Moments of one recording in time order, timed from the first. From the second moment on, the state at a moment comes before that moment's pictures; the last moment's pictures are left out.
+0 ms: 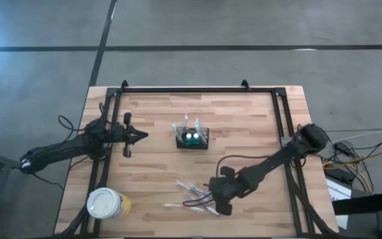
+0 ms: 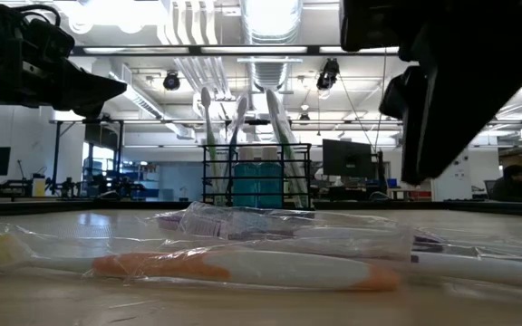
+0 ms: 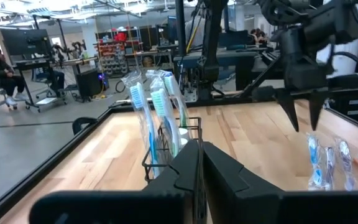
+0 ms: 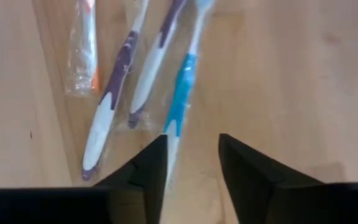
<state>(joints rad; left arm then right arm) 0.35 0.18 0.01 0.14 0.29 0.09 0.53 1.86 1.24 -0.57 0.13 0.74</state>
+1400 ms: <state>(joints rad) 0.35 0.18 0.01 0.11 0.29 0.07 0.52 1.87 1.25 -0.79 0.08 0.74</state>
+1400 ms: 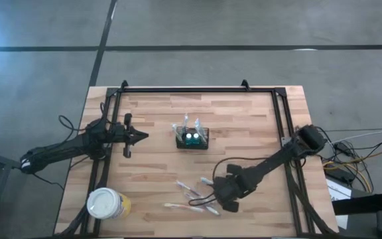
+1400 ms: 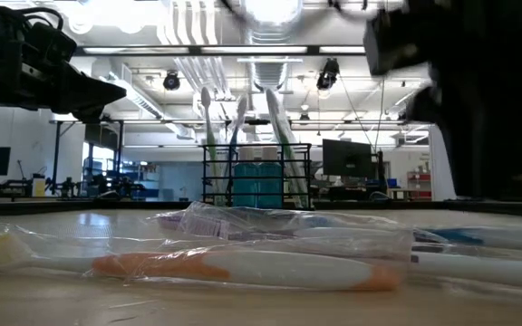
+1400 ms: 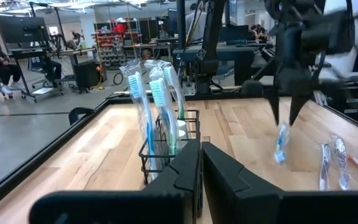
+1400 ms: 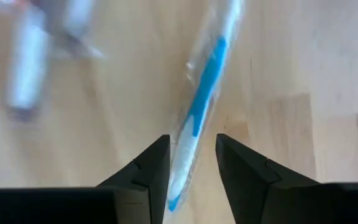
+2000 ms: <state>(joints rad) 0.35 0.18 0.01 0.11 0.29 0.07 0.40 1.87 1.32 -0.77 0.06 0.78</state>
